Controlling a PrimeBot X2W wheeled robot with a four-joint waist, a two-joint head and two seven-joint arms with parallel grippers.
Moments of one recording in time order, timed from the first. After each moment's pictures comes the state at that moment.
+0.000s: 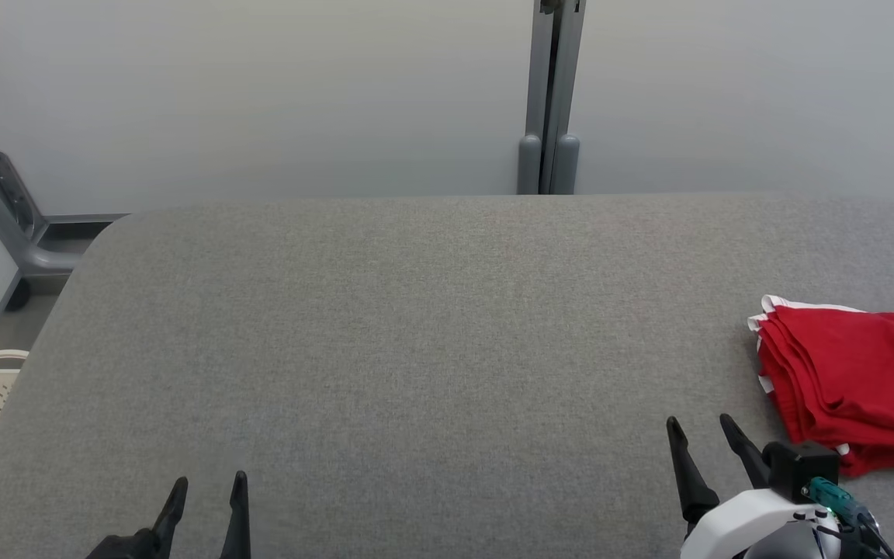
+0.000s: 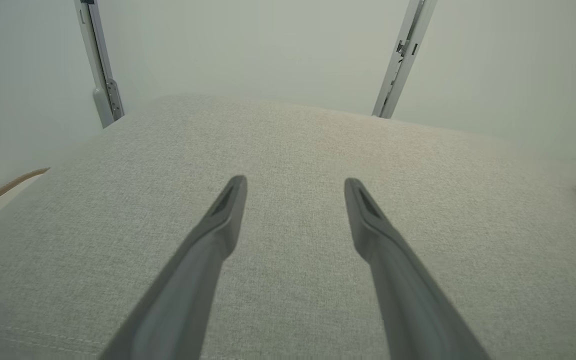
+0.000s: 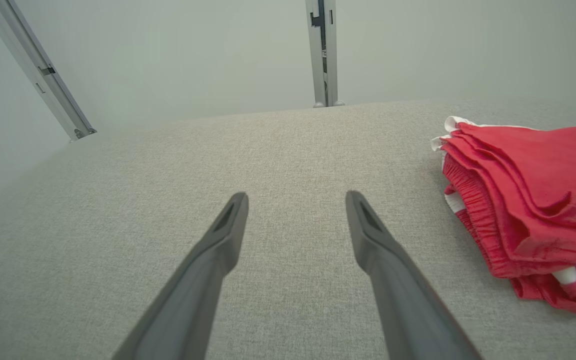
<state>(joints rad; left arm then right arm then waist) 0.12 0.31 -0.33 0.18 -0.56 0.11 -0.26 0.02 -0.05 0.06 0.29 0.21 0.13 -0.14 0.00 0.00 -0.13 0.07</state>
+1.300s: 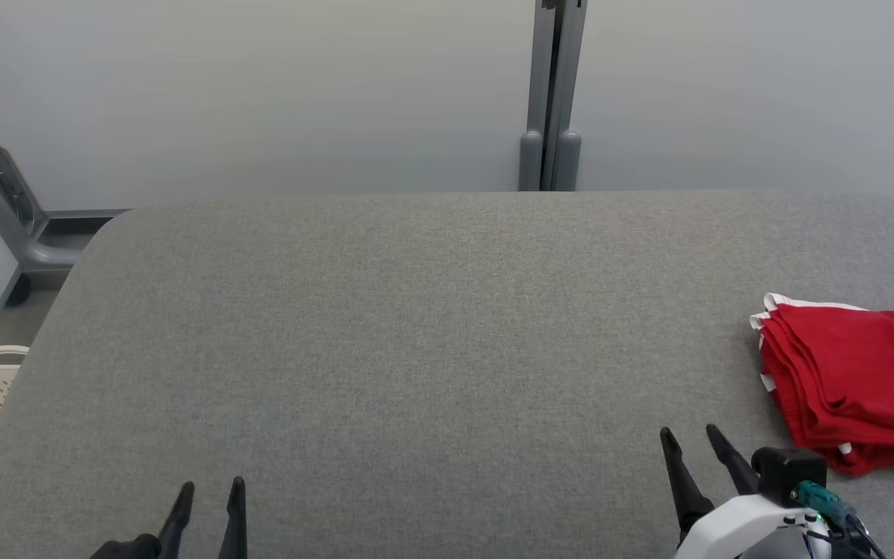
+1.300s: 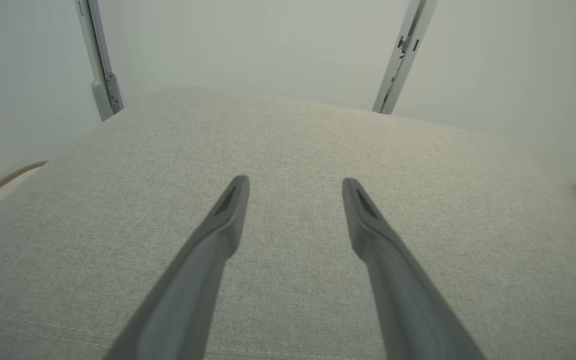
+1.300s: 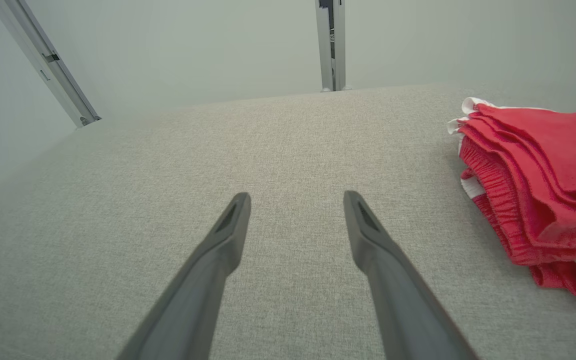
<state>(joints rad) 0.14 0.32 -0.33 0.18 -0.57 0.10 -0.26 0.02 -0.05 0.08 0.30 0.22 0.13 -0.12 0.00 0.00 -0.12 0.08</state>
